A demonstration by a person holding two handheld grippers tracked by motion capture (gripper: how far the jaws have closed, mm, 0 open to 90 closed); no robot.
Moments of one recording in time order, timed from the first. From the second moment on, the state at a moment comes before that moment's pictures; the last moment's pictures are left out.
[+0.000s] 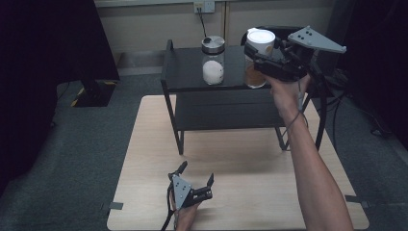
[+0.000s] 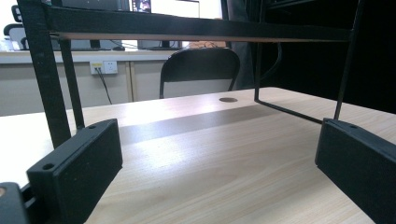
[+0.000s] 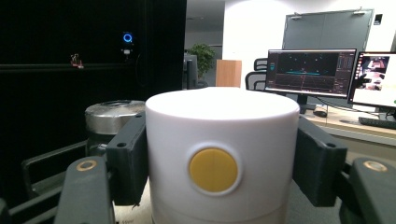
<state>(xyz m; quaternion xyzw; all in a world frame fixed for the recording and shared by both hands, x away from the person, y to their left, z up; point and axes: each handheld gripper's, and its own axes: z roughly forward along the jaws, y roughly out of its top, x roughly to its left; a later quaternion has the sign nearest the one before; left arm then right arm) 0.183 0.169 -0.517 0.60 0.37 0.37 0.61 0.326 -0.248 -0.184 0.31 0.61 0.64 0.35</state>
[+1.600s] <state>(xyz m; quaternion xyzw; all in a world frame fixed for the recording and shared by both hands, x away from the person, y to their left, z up) 0.183 0.169 -0.517 0.60 0.37 0.37 0.61 0.334 -0.252 -0.206 0.30 0.59 0.67 0.35</state>
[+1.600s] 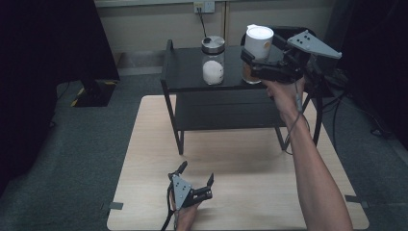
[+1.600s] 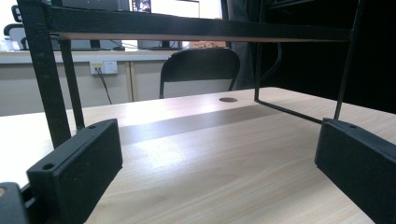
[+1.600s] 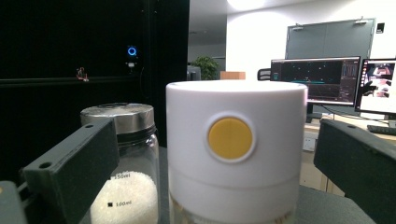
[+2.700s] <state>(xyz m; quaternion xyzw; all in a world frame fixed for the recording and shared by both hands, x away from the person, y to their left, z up) 0.183 0.168 -0.517 0.60 0.37 0.37 0.61 0.279 -0.266 -0.243 0.27 0.59 0.67 0.36</state>
